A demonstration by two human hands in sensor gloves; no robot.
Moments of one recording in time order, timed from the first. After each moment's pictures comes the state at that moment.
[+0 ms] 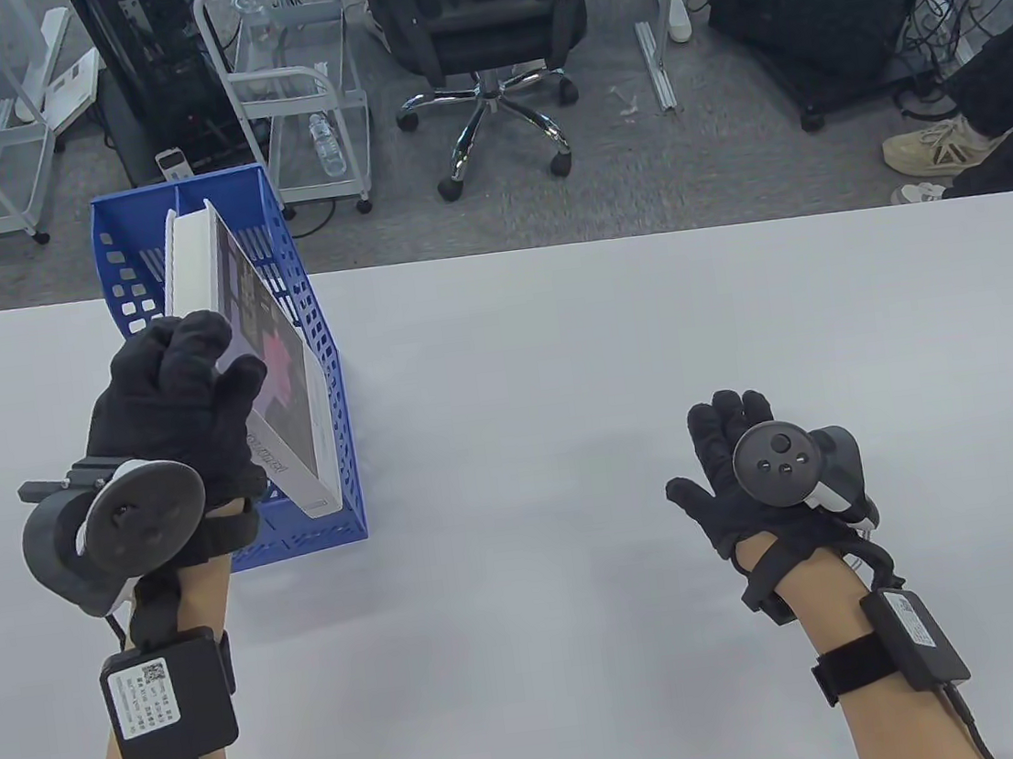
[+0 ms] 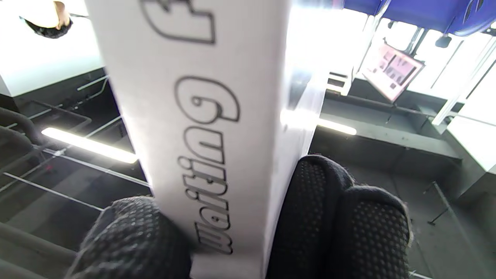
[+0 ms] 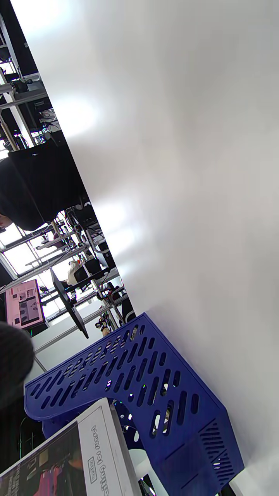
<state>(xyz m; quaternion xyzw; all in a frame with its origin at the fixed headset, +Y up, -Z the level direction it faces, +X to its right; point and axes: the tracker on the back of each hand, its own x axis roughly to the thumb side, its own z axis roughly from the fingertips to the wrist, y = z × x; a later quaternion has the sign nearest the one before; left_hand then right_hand) -0.273 -0.494 -0.276 0.41 -0.06 0.14 0.90 0.200 -0.695 -0.311 0.13 0.04 0.96 0.24</state>
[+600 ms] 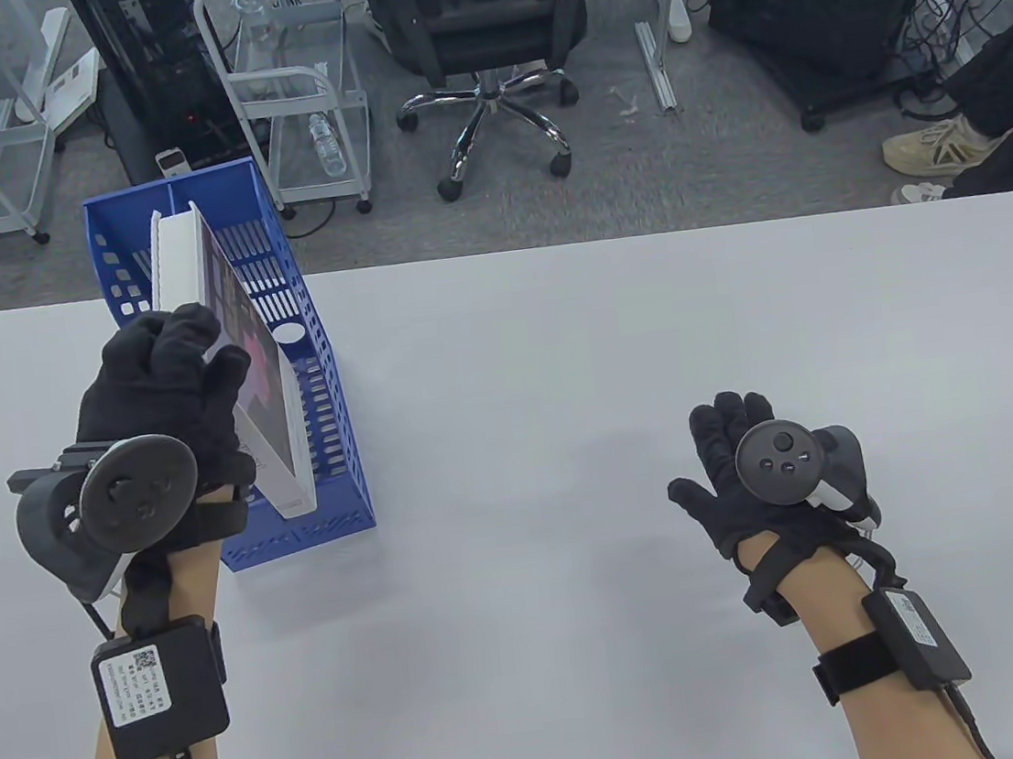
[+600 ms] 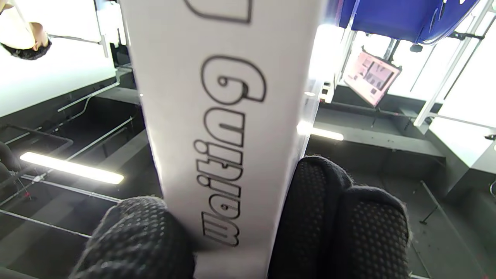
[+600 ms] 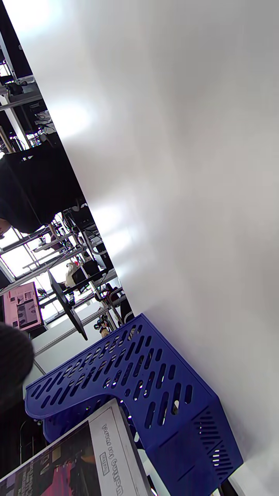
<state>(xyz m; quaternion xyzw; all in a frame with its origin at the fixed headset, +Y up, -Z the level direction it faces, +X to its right) -0.276 -0.495 -0.285 0.40 -0.04 0.10 0.91 0.202 -0.697 -0.312 0.13 0.05 0.96 0.25</state>
